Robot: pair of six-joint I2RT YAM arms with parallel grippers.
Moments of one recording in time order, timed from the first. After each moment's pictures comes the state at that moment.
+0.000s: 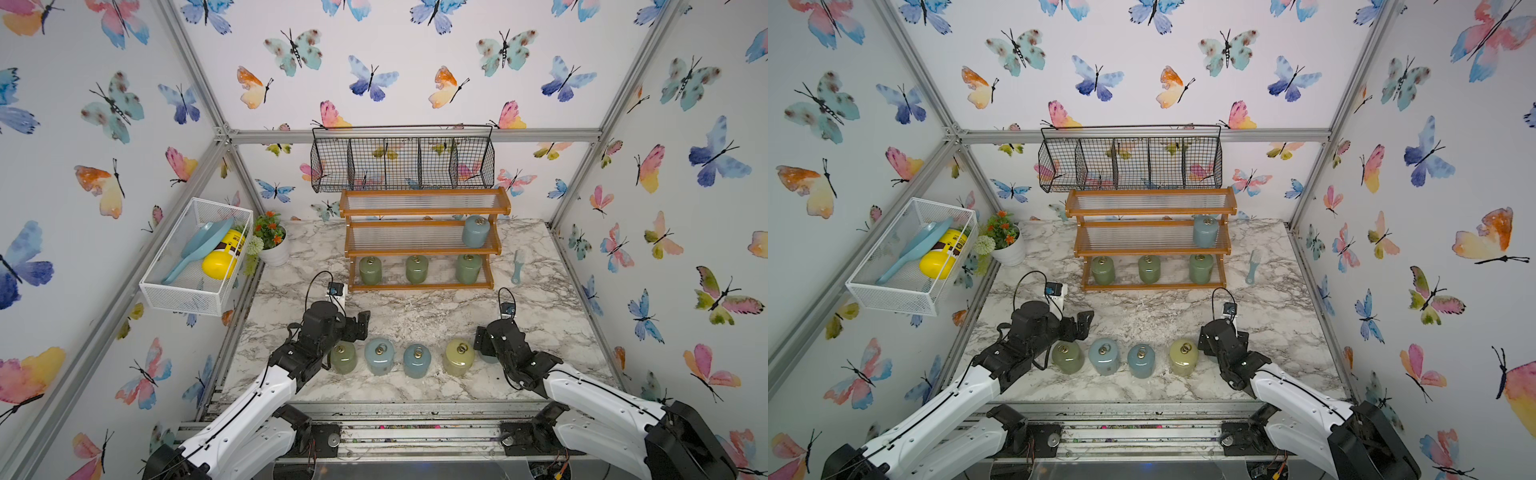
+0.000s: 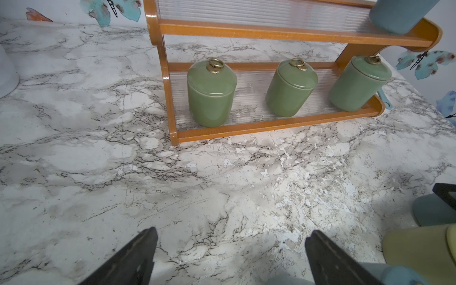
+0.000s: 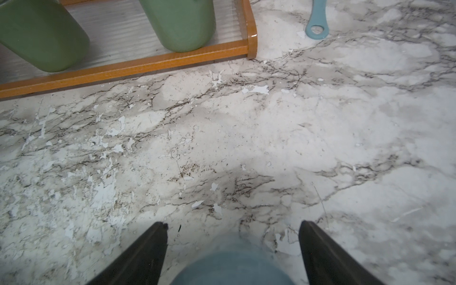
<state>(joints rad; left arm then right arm) -0.50 0.87 0.51 -0.17 -0.08 -0.26 0.65 1.01 0.35 -0.15 0.47 0.56</state>
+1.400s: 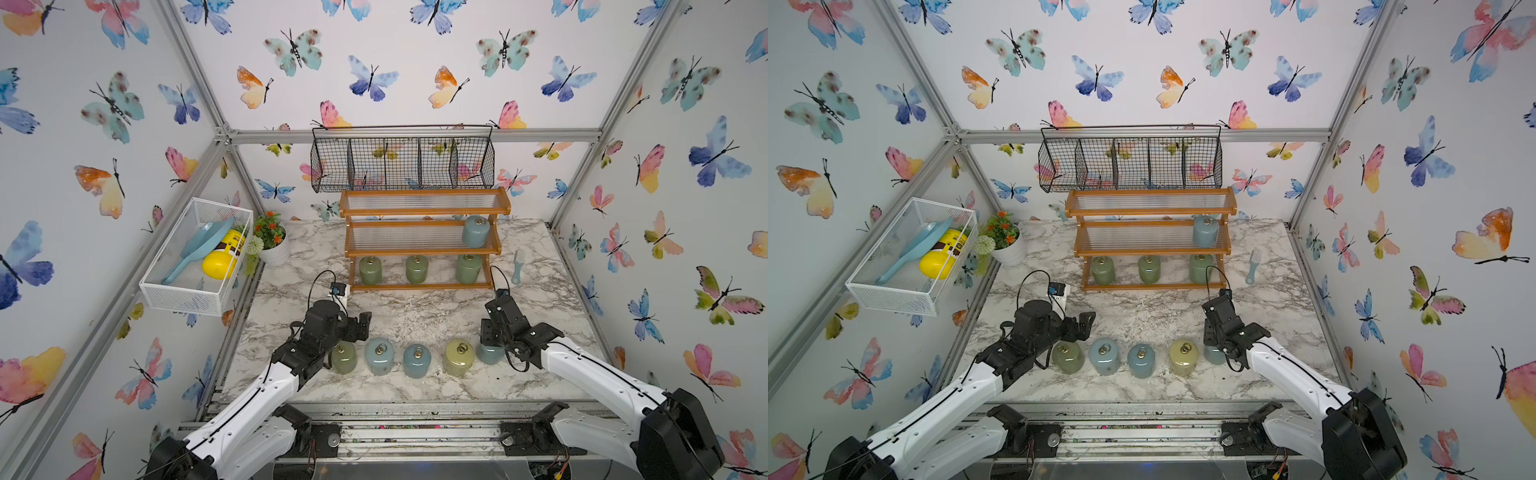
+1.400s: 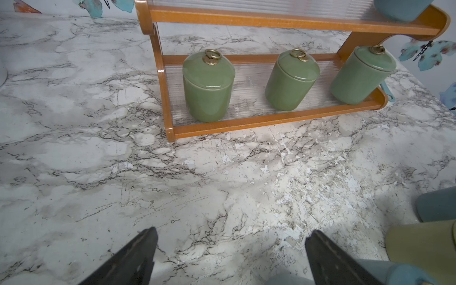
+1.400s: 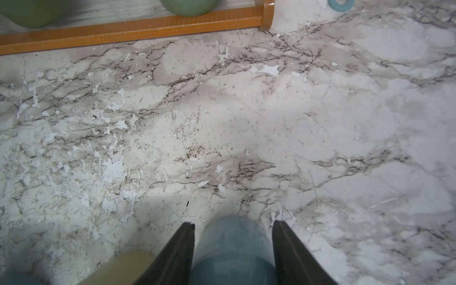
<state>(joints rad) -0.50 0.91 0.51 -0.16 -0.06 -0.25 0.56 1.14 0.63 -0.52 0.30 0.50</state>
